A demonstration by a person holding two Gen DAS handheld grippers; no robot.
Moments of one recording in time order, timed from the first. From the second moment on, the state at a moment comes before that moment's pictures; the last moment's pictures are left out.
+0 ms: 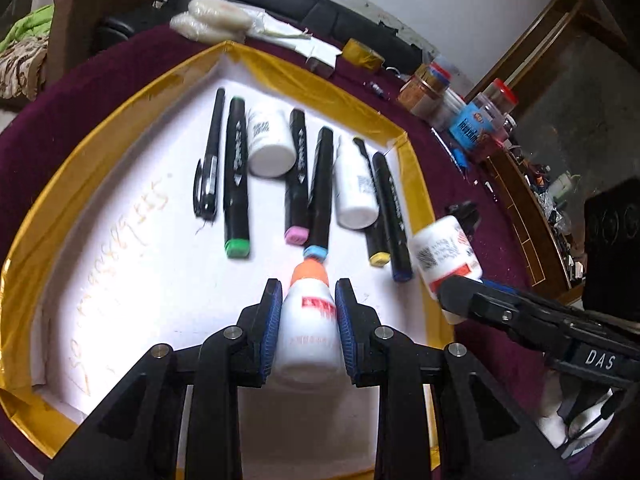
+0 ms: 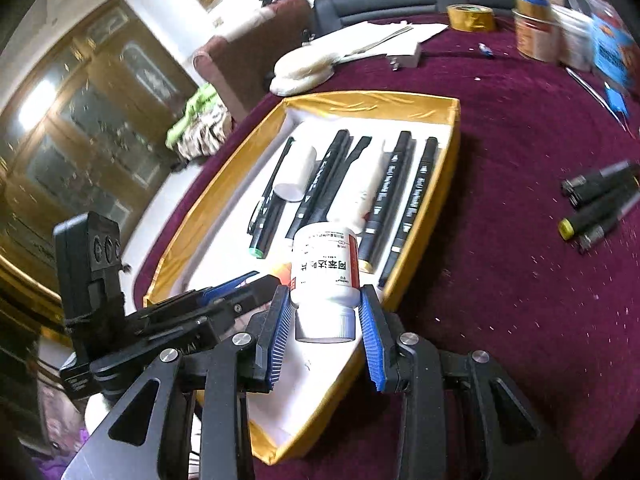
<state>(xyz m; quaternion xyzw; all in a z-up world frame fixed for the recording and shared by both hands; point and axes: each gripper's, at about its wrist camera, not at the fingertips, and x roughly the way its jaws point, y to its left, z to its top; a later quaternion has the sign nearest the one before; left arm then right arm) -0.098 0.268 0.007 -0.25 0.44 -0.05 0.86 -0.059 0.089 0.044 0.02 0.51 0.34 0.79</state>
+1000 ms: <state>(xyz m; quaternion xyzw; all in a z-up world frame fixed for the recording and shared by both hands) -0.115 0.262 0.049 -0.22 0.39 -0.03 0.90 -0.052 0.003 0.060 0.07 0.47 0.26 0.84</state>
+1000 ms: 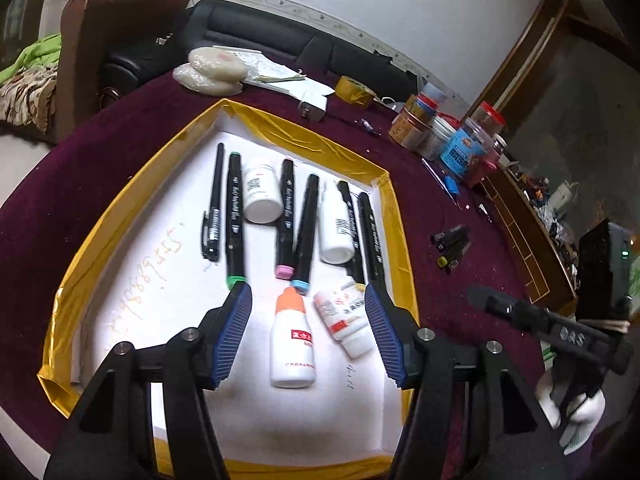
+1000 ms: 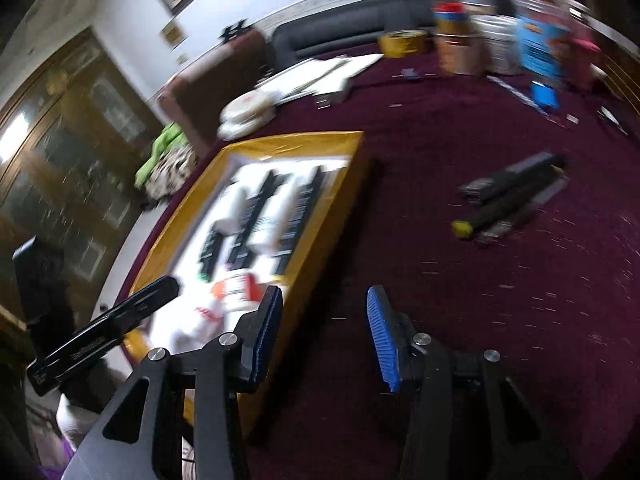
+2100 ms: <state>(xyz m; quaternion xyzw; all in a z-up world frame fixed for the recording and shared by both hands) -0.094 0.053 0.035 -0.01 0.48 -0.12 0.87 -0.039 -0.162 0.005 0.21 0.44 0.15 0.86</state>
